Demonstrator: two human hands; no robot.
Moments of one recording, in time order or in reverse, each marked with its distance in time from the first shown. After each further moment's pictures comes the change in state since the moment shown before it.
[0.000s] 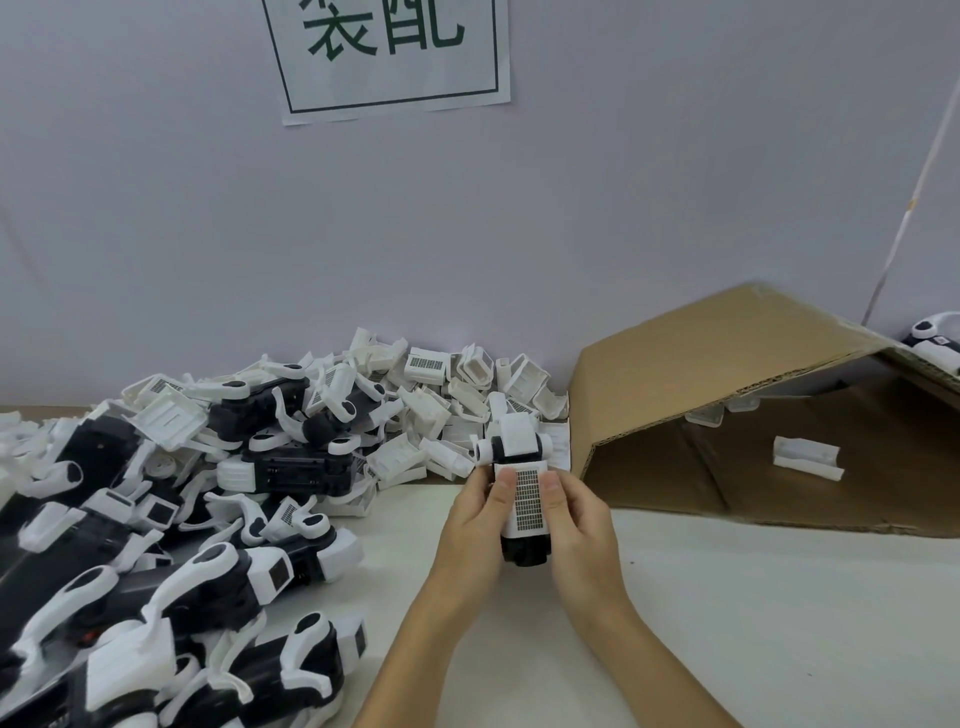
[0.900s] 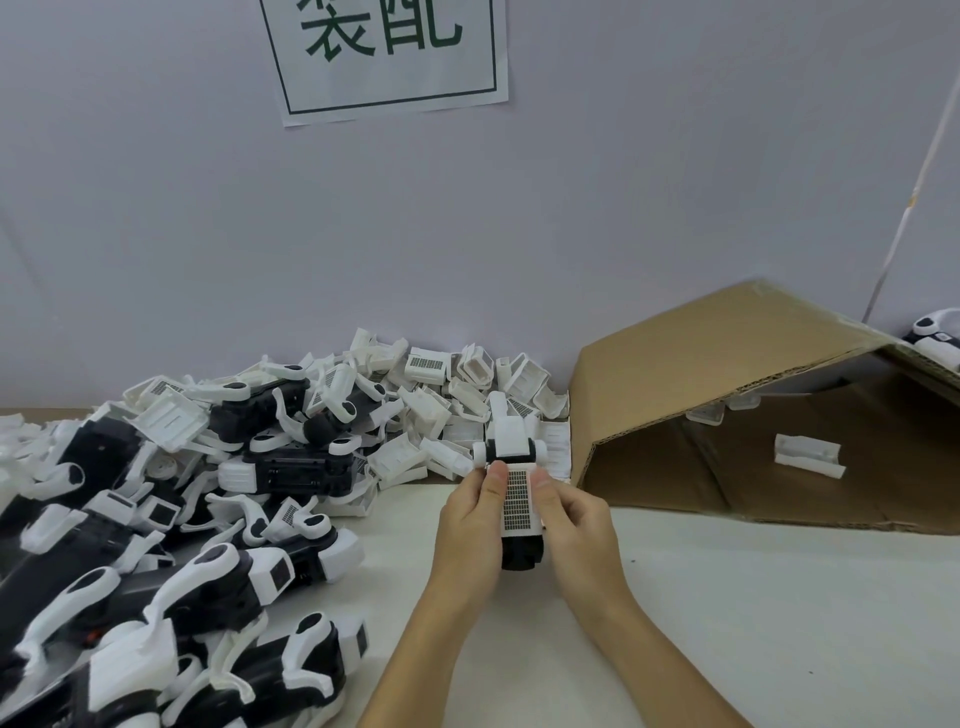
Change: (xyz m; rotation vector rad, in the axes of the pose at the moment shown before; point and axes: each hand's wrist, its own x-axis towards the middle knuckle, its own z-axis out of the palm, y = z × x) left_hand 0.006 -0.004 0.002 0.097 0.180 -0.043; right_hand 0.001 -0.004 0.000 0.015 -0.044 0.075
